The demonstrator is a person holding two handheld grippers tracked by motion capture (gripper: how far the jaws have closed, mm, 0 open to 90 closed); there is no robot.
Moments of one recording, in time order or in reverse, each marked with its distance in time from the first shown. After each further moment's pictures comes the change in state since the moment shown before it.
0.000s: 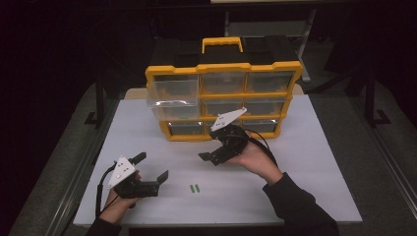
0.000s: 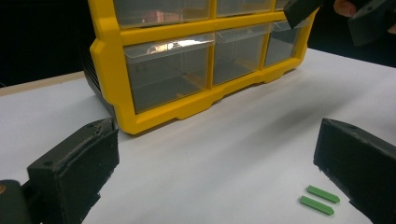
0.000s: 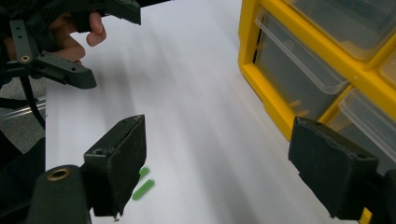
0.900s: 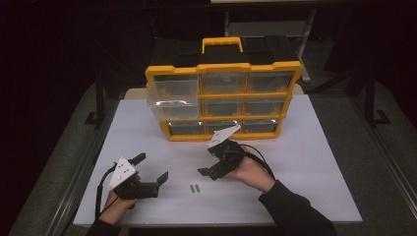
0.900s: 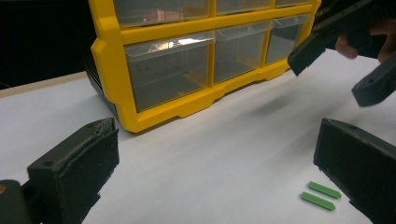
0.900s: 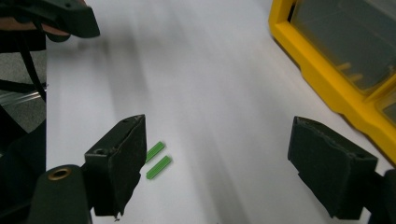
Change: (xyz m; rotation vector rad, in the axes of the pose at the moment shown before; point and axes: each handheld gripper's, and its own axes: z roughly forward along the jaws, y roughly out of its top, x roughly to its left) left arm -0.003 -0.001 -0.002 0.004 0.009 0.013; right arm 0.016 -0.032 0.028 0.056 0.036 0.017
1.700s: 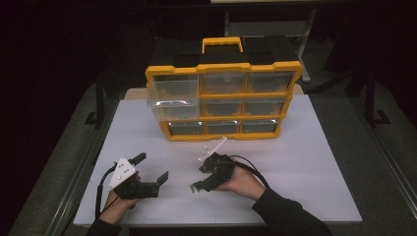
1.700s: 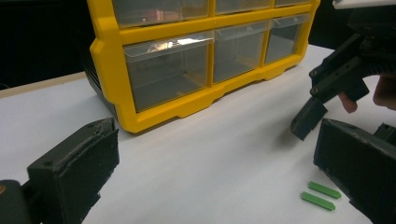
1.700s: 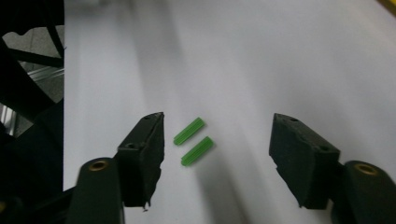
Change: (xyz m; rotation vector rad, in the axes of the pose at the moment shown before) left arm 0.000 0.000 0.000 0.003 -0.003 0.004; right arm 0.009 -0.017 0.041 0.102 0.109 -0.058
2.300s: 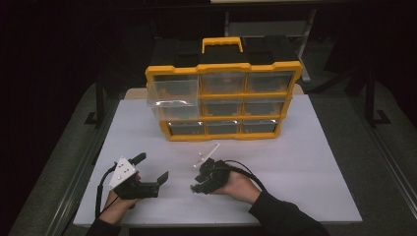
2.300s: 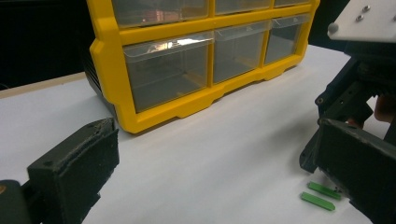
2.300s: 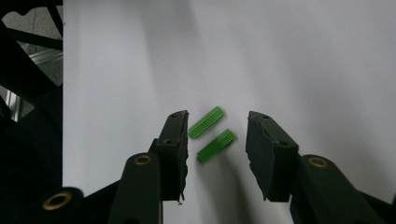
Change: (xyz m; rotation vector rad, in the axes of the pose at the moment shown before) left arm 0.000 0.000 0.000 -0.002 -0.001 -0.001; right arm 0.009 -0.002 0.017 0.074 0.015 0.001
